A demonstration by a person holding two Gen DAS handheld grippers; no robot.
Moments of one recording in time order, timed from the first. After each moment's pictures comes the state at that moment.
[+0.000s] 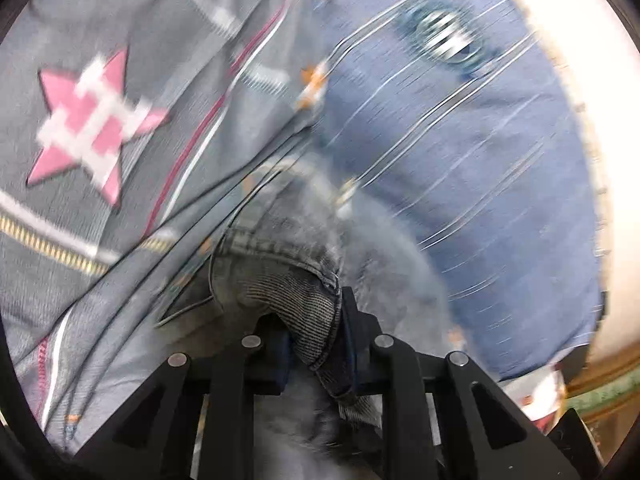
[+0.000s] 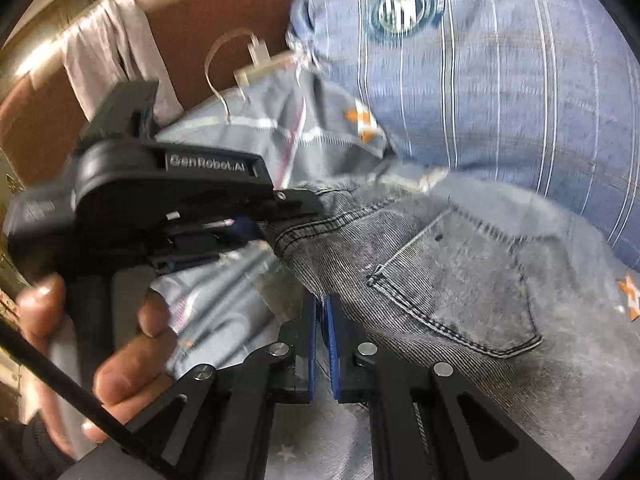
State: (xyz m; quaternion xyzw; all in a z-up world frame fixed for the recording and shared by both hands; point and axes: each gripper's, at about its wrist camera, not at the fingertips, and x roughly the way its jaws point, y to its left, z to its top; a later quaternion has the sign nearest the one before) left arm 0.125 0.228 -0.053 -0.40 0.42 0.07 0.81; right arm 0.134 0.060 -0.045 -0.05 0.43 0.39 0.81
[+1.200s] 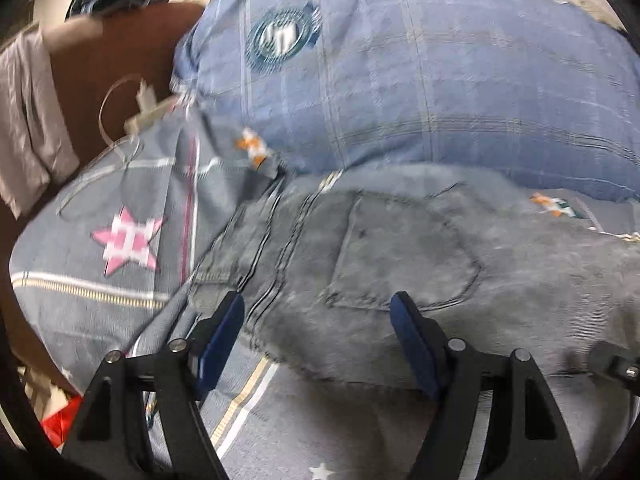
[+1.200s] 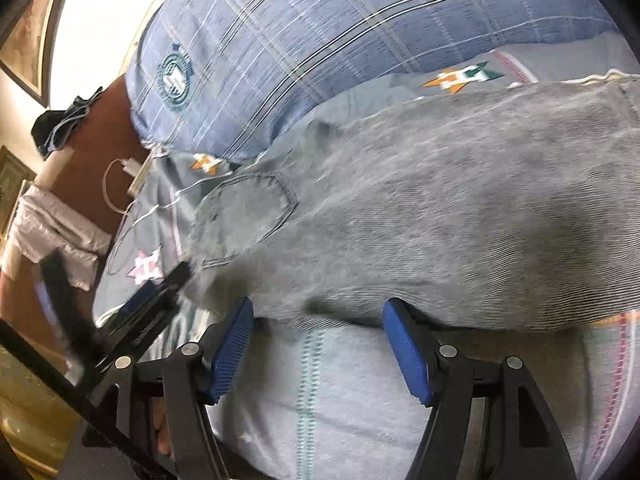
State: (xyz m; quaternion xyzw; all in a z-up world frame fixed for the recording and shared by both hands) left arm 0.074 0.063 -0.031 0.03 0.35 0.15 0.92; right arm 0.102 -0.171 -0.076 0.23 0.46 0.22 0.83
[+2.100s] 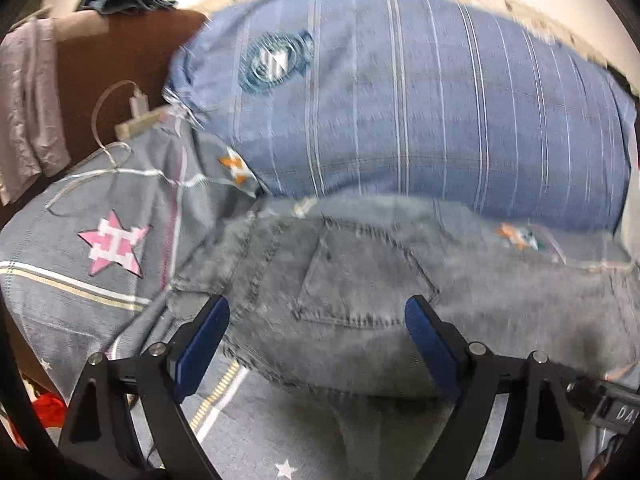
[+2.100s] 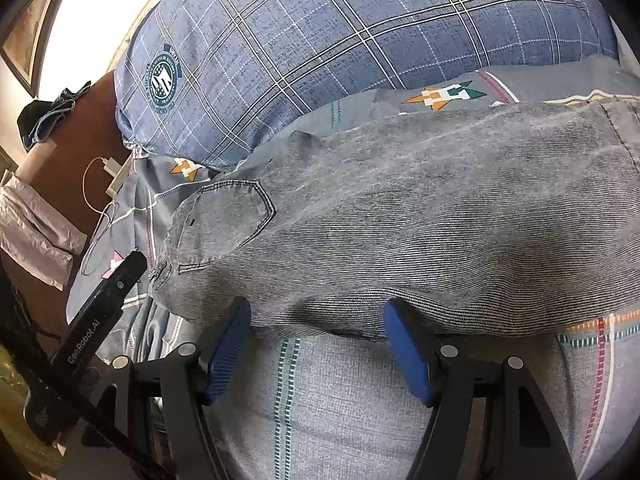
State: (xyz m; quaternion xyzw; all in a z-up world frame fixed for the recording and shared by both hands) left arm 0.071 0.059 -0.022 -0.01 0.33 0.11 0.94; right arm 0.099 -0.169 -0.073 0.20 0.45 0.19 0.85
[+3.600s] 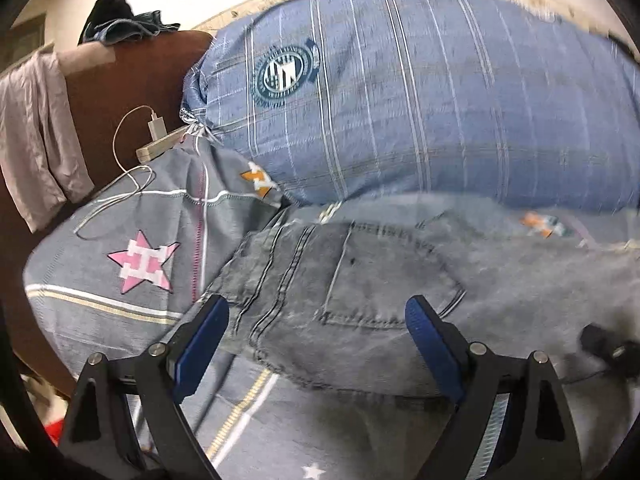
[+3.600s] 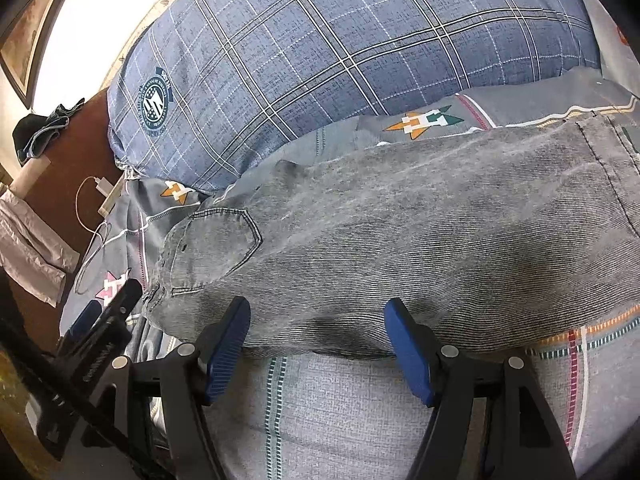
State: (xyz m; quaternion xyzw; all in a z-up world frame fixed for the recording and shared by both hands) left arm 0.071 0.046 -0.022 0.05 0.32 0.17 0.93; right arm 0.096 -0.188 -0.059 0.21 0.43 0.16 0.86
